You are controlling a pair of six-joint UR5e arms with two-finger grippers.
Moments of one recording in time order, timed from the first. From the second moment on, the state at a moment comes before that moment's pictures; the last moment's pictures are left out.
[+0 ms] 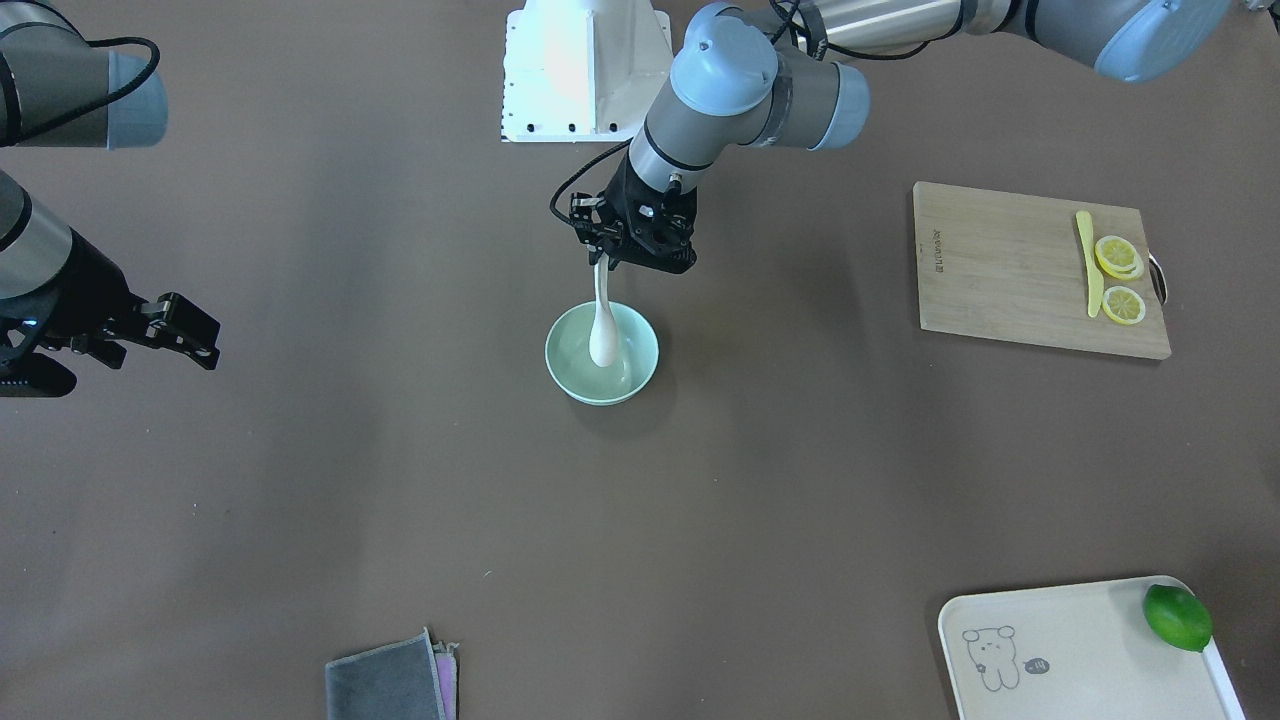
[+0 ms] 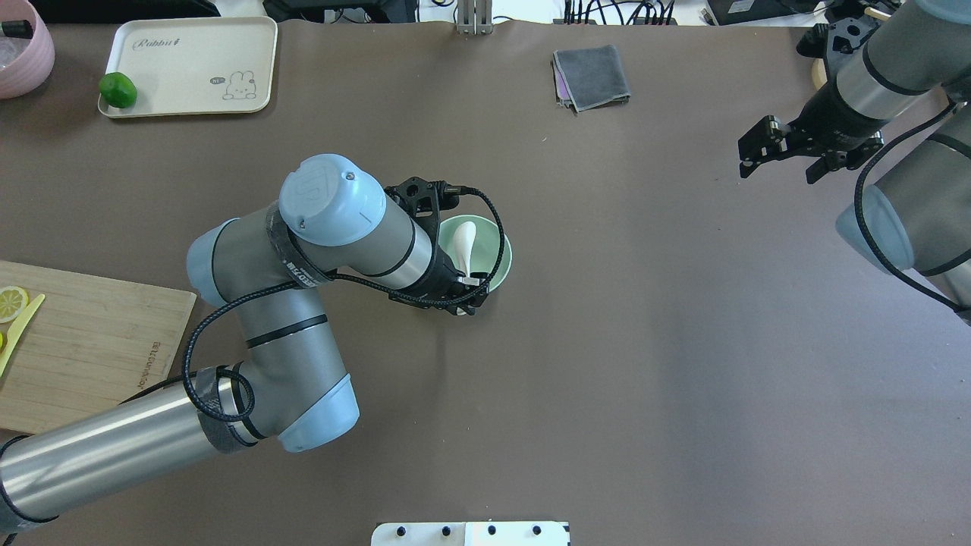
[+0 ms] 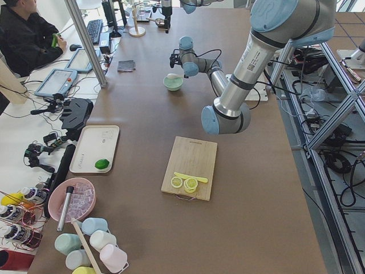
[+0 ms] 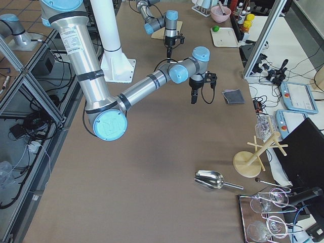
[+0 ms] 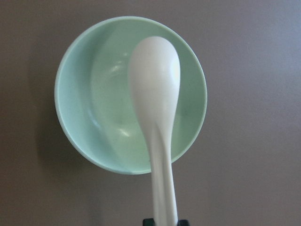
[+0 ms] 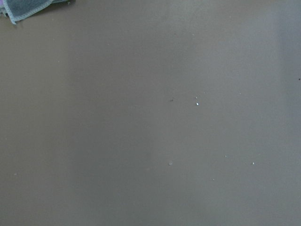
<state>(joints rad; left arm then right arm) -0.52 -2.27 -1.64 -1.90 -2.04 -1.26 1.05 -1.24 1.80 -1.61 2.24 0.79</state>
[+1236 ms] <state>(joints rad) -0.80 -2.21 -1.70 -1.67 -1.94 -0.70 1.18 -1.39 1.81 -1.61 2.25 0.52</state>
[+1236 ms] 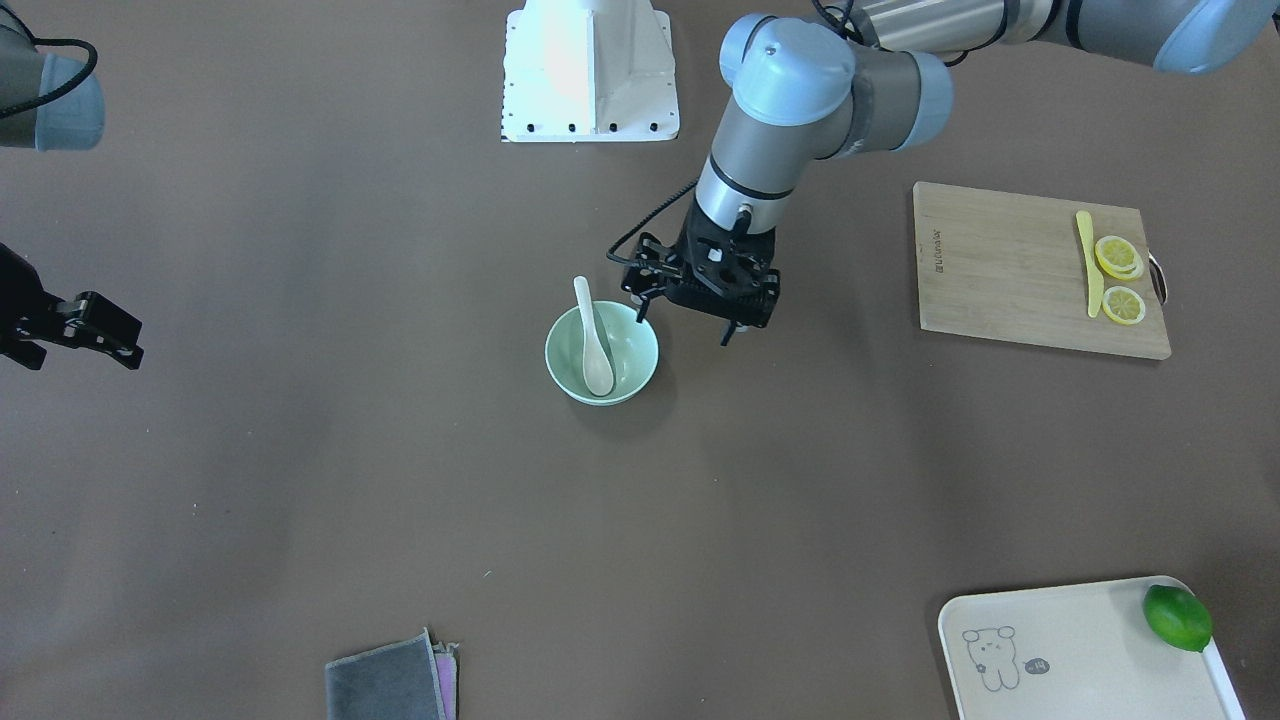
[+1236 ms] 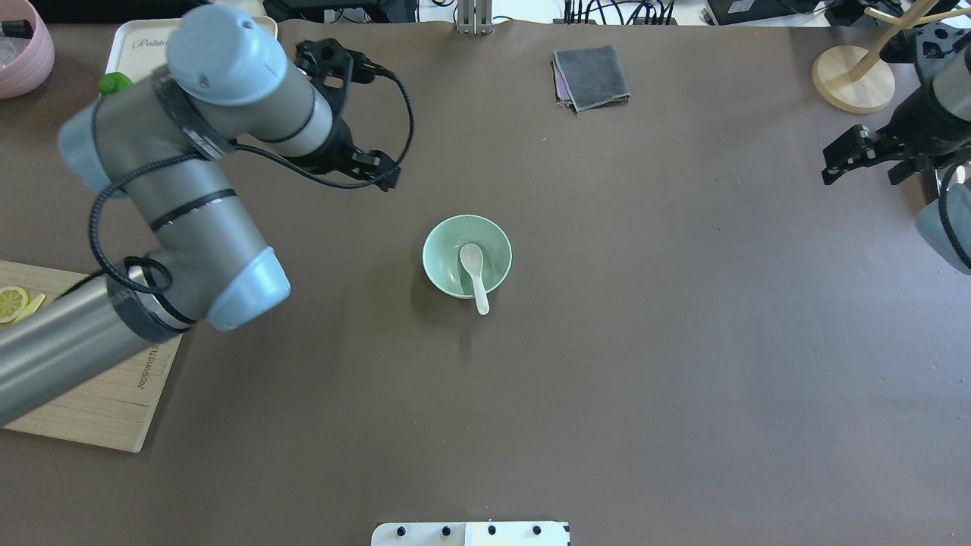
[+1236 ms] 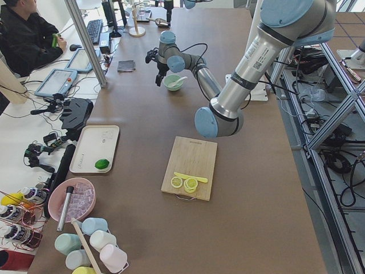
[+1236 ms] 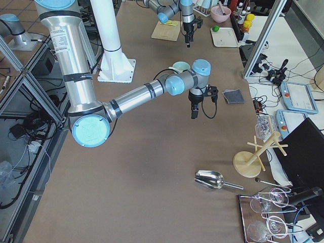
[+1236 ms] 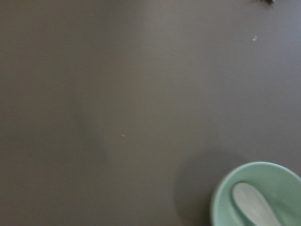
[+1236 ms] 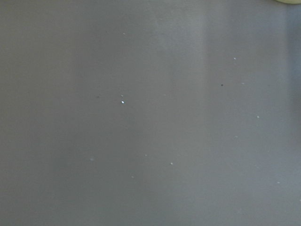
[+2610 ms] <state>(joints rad) -1.54 -1.73 -1.64 -1.68 -2.33 -0.13 1.50 -1.69 1.79 -1.61 2.30 0.08</state>
